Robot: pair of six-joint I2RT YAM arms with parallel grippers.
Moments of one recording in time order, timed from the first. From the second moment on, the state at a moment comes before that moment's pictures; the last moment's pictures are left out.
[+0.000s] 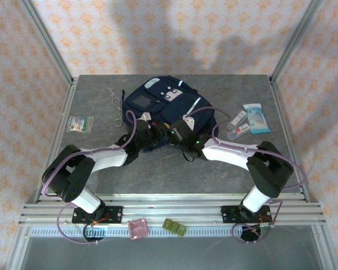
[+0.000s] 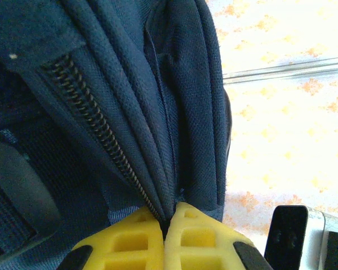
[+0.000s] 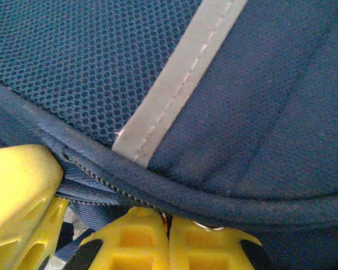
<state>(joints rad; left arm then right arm) -0.56 1.55 0.67 0.53 0.14 -1.29 0.83 1.62 0.97 -0.14 0.27 0.91</state>
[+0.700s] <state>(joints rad) -0.56 1.55 0.67 0.55 0.19 -1.29 0.83 1.56 0.97 -0.23 0.28 1.00</state>
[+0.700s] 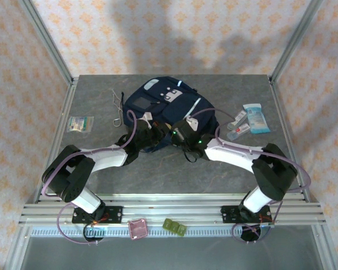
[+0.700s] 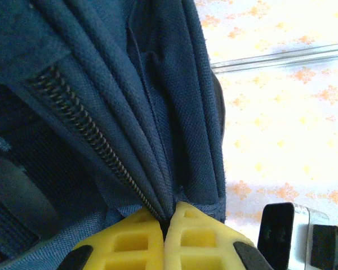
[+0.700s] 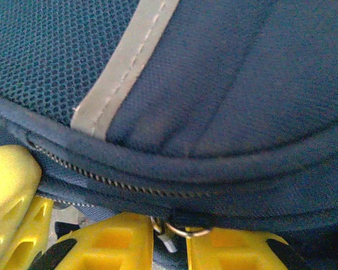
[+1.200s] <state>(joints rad) -0.56 1.55 0.67 0.59 0.20 -1.30 0.83 1.53 0.95 -0.27 0.31 1.00</state>
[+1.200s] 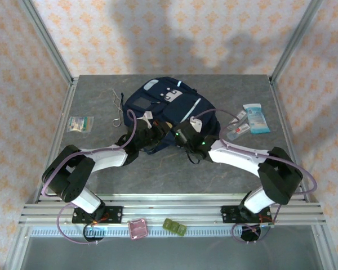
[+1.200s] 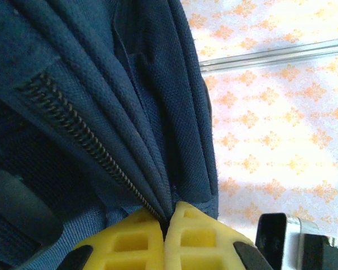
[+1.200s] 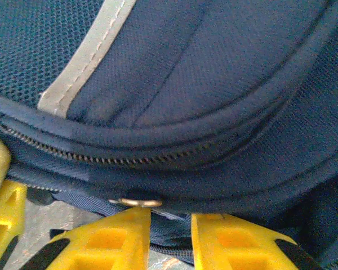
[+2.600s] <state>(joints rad) -0.57 1.56 0.69 0.65 0.22 -1.34 0.77 1.36 0.85 -0.21 0.29 0.83</state>
